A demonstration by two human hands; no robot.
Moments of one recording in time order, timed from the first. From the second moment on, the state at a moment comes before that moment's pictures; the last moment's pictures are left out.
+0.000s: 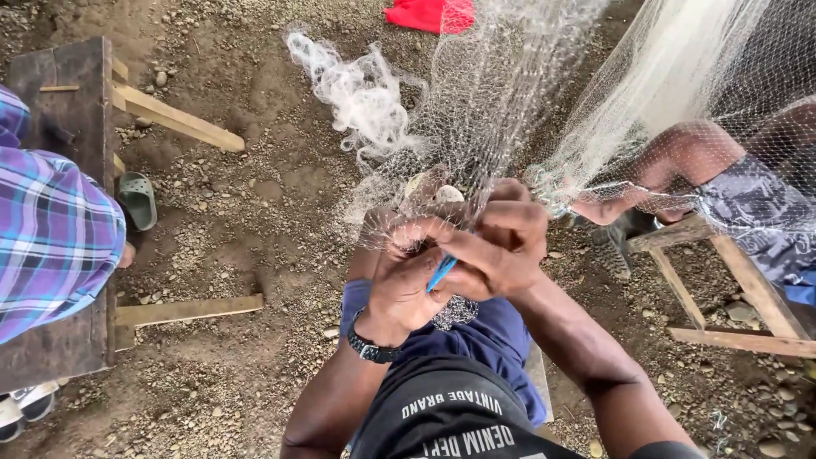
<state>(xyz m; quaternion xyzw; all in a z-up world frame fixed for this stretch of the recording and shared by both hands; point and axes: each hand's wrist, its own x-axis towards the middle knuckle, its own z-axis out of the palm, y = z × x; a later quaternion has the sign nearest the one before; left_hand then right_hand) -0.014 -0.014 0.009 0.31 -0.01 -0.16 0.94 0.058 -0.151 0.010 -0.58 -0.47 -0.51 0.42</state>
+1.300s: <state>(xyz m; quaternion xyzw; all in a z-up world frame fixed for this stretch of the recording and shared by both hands) -0.004 0.026 -0.004 0.65 -0.16 0.05 0.74 -0.093 -0.273 -0.064 -0.79 -0.43 -0.09 0.43</state>
